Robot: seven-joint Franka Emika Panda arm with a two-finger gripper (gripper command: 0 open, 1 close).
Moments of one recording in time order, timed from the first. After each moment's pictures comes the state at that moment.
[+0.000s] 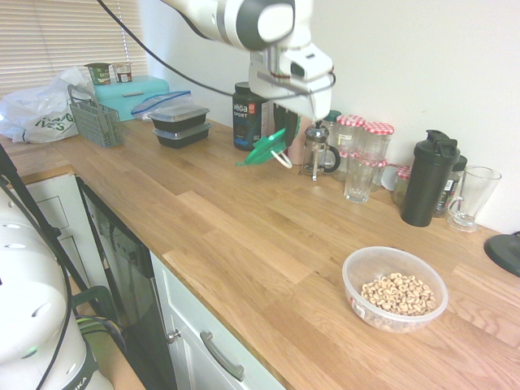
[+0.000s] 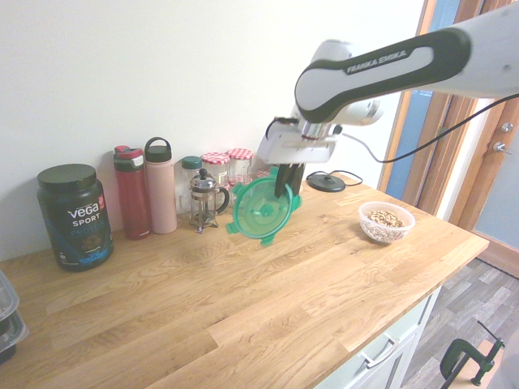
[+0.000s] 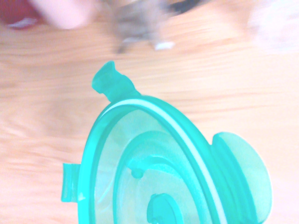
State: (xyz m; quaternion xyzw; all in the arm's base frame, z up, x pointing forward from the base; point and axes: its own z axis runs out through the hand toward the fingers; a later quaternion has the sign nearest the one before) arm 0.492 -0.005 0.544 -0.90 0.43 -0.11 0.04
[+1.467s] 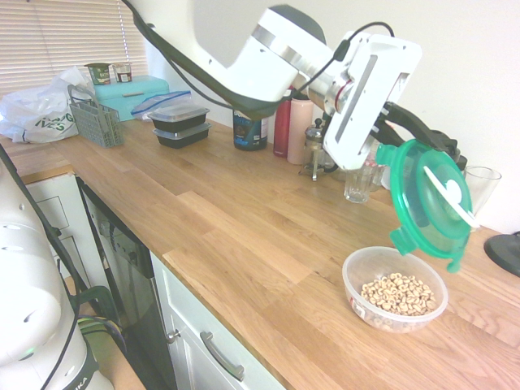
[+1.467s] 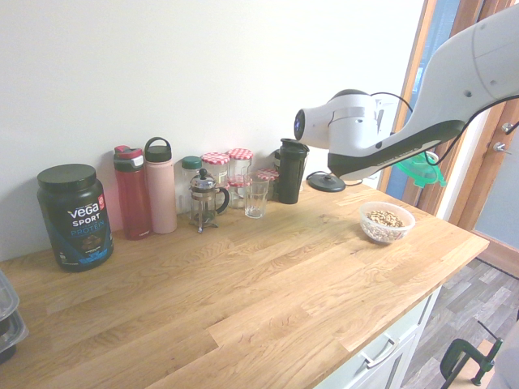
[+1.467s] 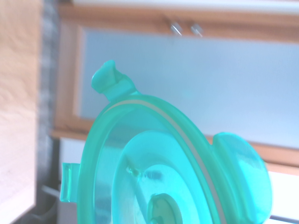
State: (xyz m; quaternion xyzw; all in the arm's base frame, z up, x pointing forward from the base) arm 0.475 -0.172 0.478 -0.67 0.37 -0.12 -0.64
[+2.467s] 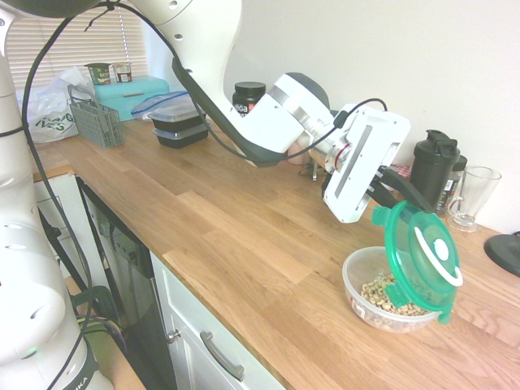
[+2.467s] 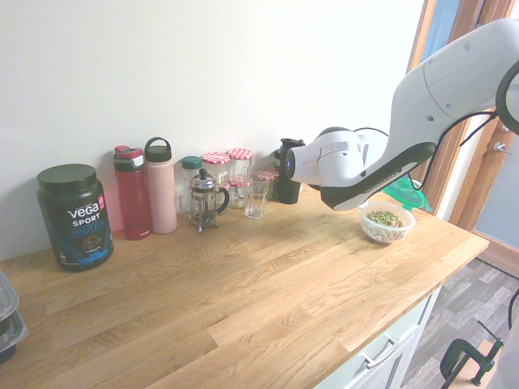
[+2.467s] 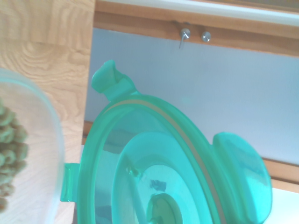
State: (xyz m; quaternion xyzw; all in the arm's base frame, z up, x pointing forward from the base) arm 0.493 -0.166 0.391 -0.68 0.34 -0.11 -0.64
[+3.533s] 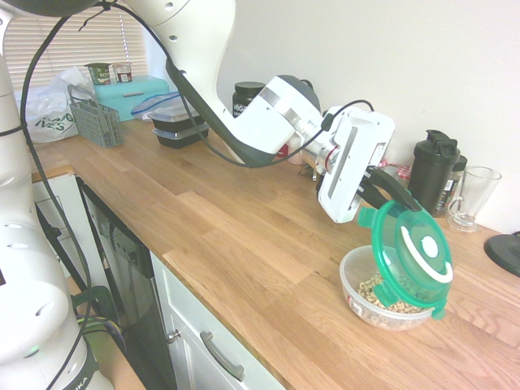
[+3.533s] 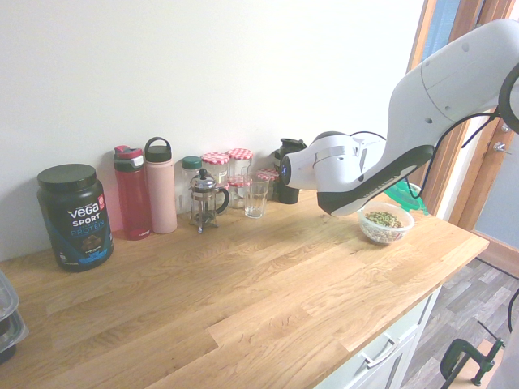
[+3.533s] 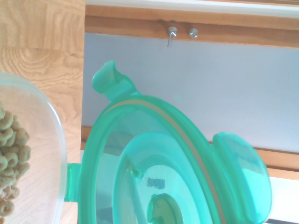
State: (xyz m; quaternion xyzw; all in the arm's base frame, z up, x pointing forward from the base) arm 0.487 -0.152 0.389 -0.66 0.37 -0.14 -0.64
